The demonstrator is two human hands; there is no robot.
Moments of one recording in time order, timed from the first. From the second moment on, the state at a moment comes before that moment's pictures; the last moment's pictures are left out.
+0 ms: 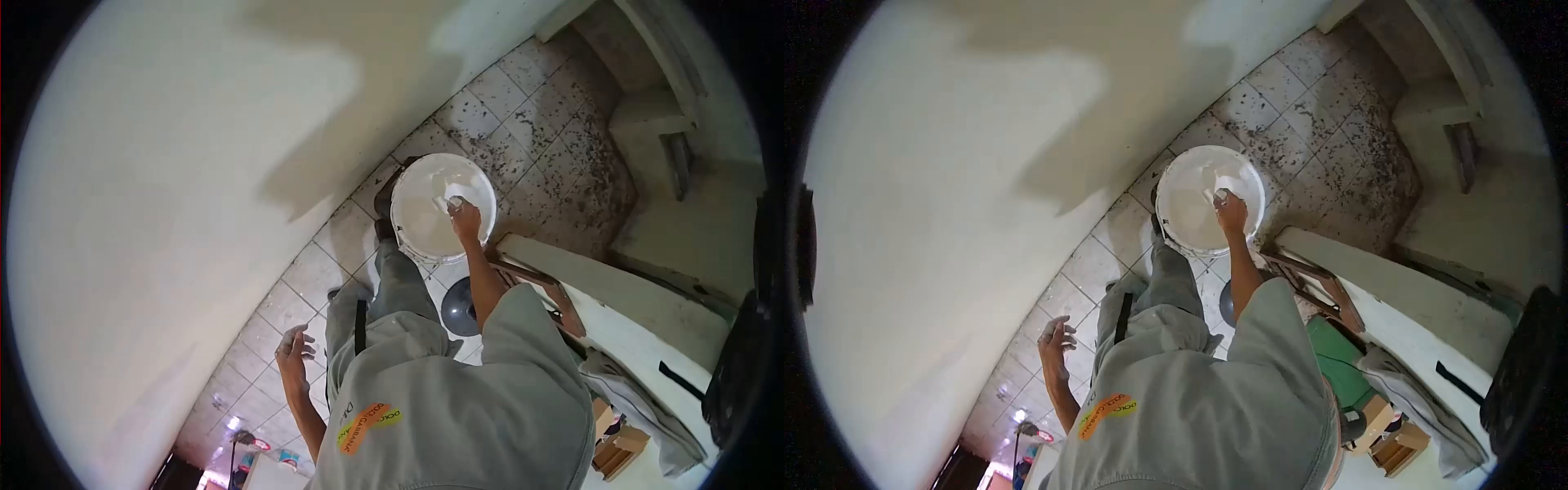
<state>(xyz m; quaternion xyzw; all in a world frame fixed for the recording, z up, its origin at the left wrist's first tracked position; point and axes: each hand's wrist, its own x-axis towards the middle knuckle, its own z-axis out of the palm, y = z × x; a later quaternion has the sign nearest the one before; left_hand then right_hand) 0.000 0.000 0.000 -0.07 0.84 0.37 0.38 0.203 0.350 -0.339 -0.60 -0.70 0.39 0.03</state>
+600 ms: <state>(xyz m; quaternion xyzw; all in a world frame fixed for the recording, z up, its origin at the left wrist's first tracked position) 0.026 0.051 -0.042 -0.03 0.83 0.41 0.37 0.246 0.415 -0.304 -0.59 -0.67 0.37 0.26</state>
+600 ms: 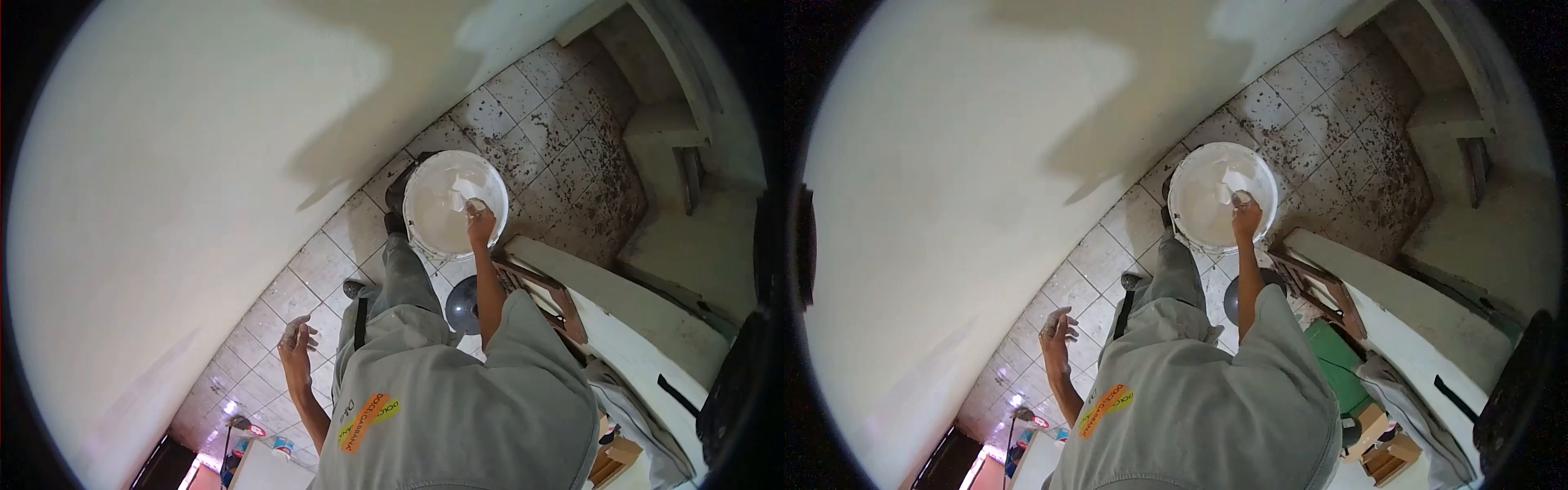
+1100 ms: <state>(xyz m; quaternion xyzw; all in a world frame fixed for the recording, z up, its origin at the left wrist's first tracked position) 0.011 -0.101 -0.055 0.02 0.80 0.54 0.24 0.293 0.391 -0.308 -0.67 -0.42 0.38 0.49</state>
